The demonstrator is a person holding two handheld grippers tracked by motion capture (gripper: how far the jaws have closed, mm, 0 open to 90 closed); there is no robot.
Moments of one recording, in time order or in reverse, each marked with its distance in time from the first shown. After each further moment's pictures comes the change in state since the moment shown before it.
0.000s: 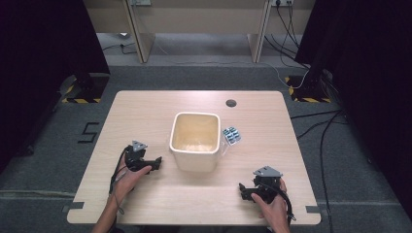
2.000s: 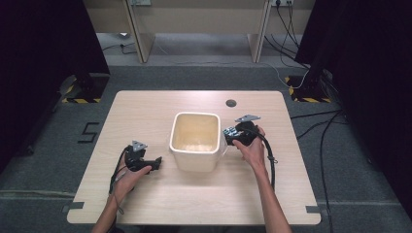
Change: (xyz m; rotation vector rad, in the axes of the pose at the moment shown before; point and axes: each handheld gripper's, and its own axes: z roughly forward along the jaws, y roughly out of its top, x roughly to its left) left arm 0.000 0.000 0.000 0.000 -0.002 0.000; right arm -0.030 0.154 0.087 -0.046 0.026 -0.047
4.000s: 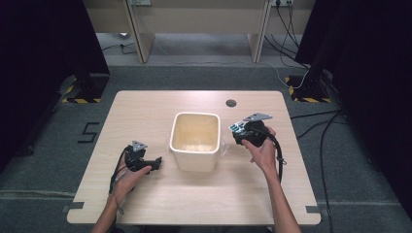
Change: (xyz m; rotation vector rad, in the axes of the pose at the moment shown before) left arm 0.000 0.000 0.000 -0.002 -0.002 -0.003; right arm -0.002 0.007 -0.059 -0.051 0.014 -0.035
